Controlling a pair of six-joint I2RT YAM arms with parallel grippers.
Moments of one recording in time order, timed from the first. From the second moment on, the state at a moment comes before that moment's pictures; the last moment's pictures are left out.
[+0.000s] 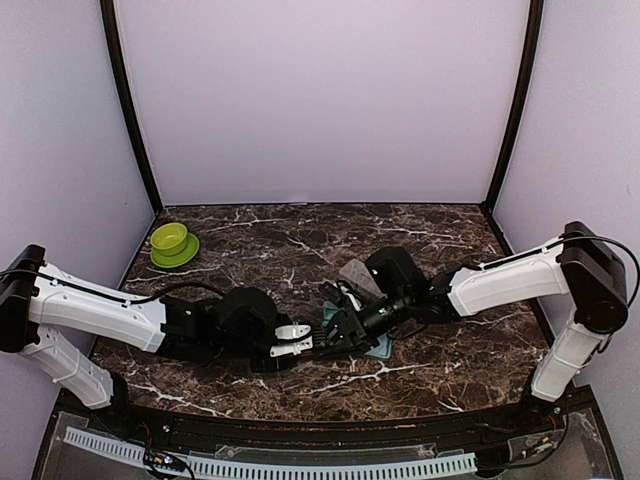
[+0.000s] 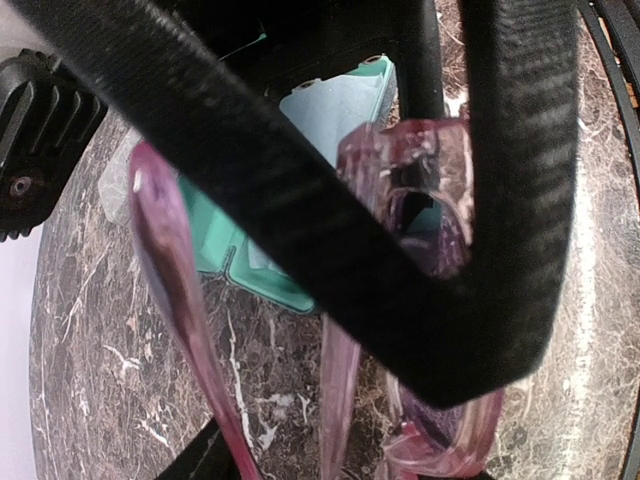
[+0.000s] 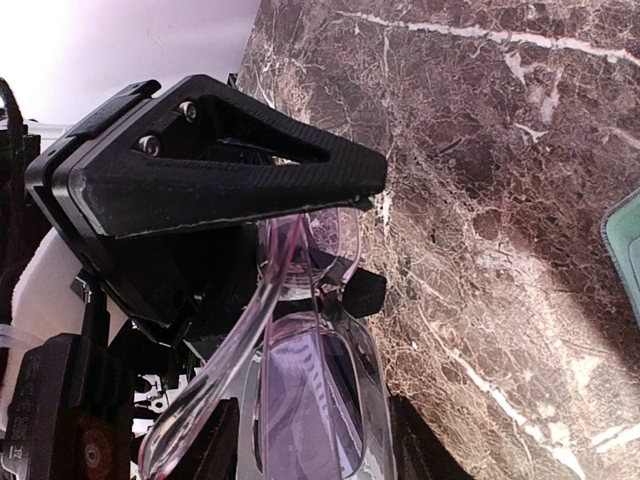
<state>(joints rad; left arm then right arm) -1.18 1.44 0.75 -0.09 -0.20 0.50 0.95 1.68 0.89 0.09 -0.81 0.78</state>
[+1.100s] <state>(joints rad) -1.19 1.44 0.70 -0.05 -0.24 0.44 0.95 1.68 0.89 0.10 -0.81 0.77</state>
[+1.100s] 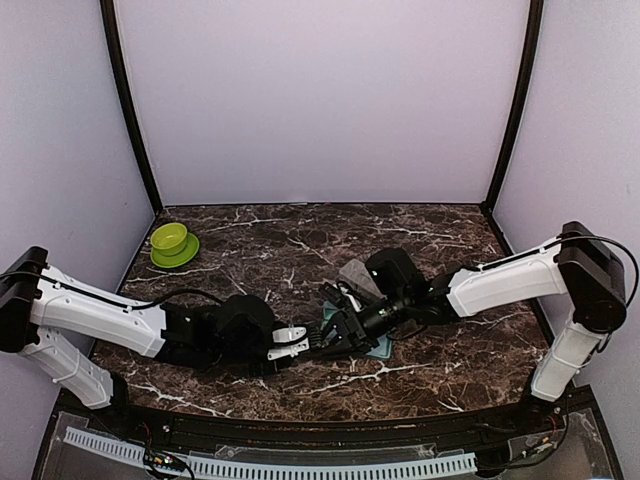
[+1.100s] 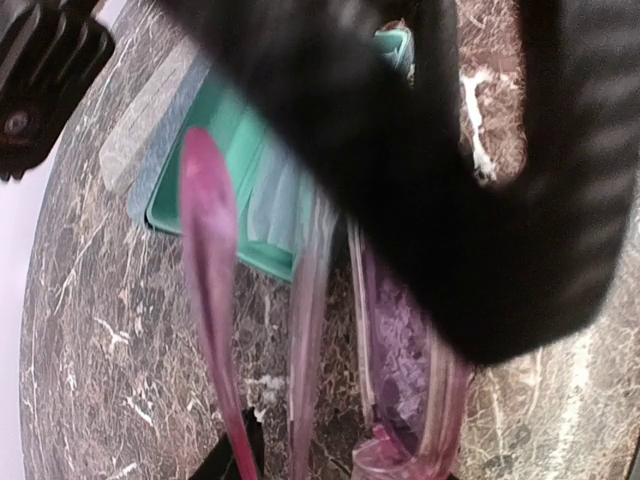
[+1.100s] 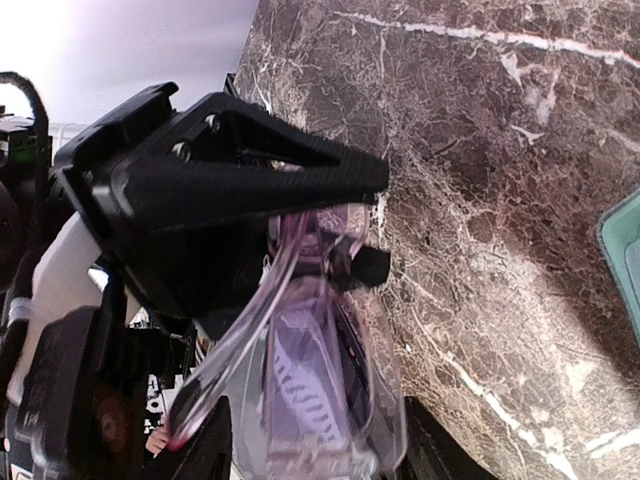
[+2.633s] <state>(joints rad) -1.01 1.41 0.69 0.18 0.09 -0.15 0.87 1.38 0.80 0.02 -0.52 0.64</state>
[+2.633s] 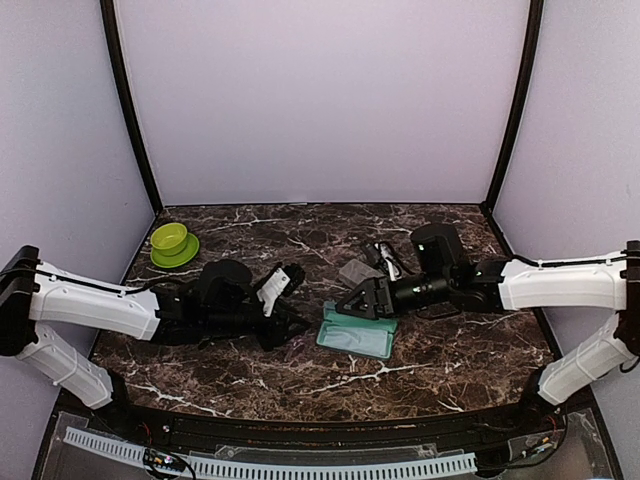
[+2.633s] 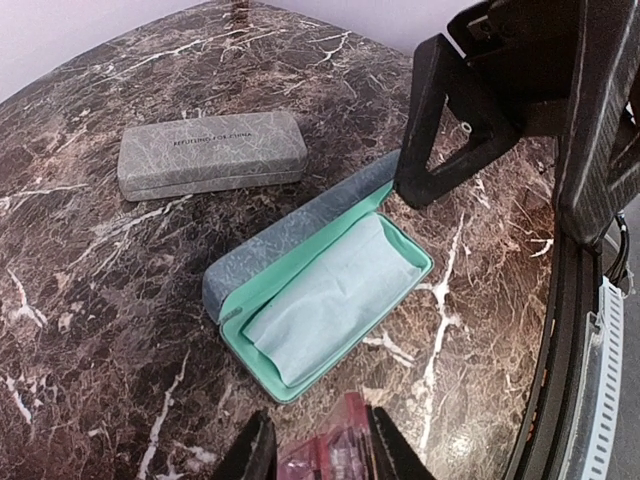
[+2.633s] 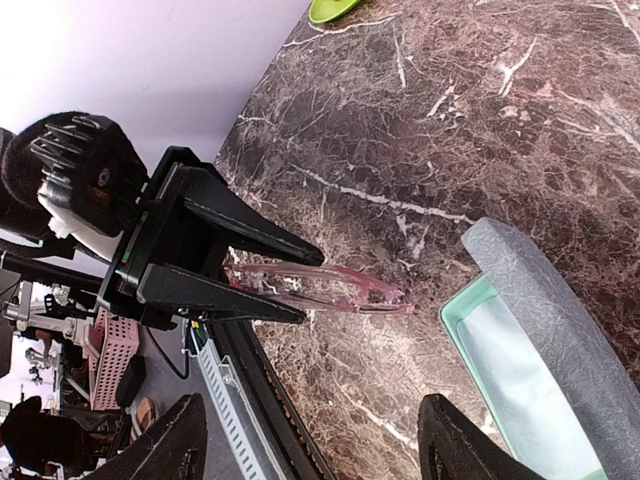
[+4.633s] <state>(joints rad) -0.96 1.32 0.63 0.19 -0.04 -0.62 1.01 1.51 0.83 -0.05 -0.25 0.52</state>
